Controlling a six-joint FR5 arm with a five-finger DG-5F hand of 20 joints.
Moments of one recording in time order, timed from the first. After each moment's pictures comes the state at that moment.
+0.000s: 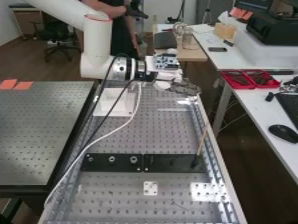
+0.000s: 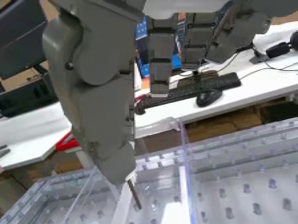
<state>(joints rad) 1.75 -2.11 -1.57 -2.80 -1.56 -0.45</state>
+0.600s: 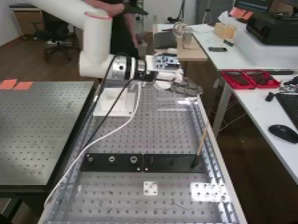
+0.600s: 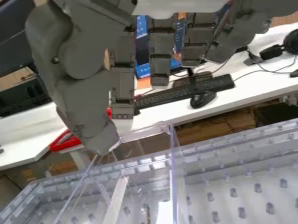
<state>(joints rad) 1.73 -2.11 -1.56 -2.82 -1.55 -0.46</state>
